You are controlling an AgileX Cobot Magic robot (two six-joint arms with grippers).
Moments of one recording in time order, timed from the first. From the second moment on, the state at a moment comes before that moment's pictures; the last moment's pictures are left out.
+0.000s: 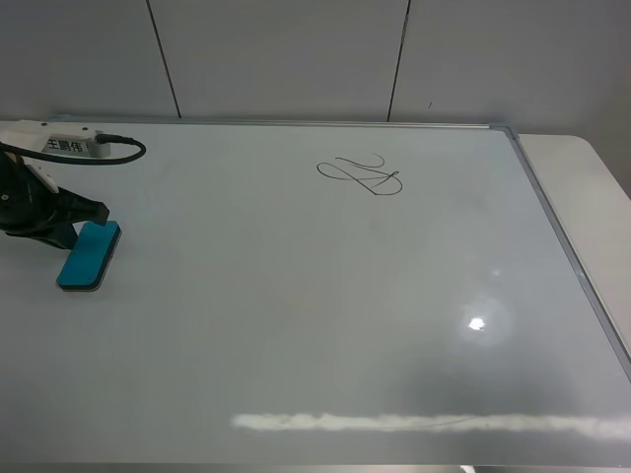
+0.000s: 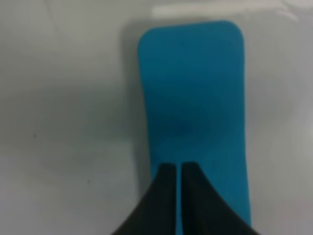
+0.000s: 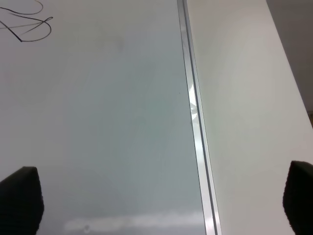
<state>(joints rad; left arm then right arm) -0.01 1.65 -0.81 0.04 0.47 -0.03 0.05 0.00 -0.54 -0.04 1.14 0.03</state>
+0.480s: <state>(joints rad) -0.01 1.75 -0.81 0.06 0.39 -0.03 0.05 0.00 -0.54 -0.04 1.14 0.03</state>
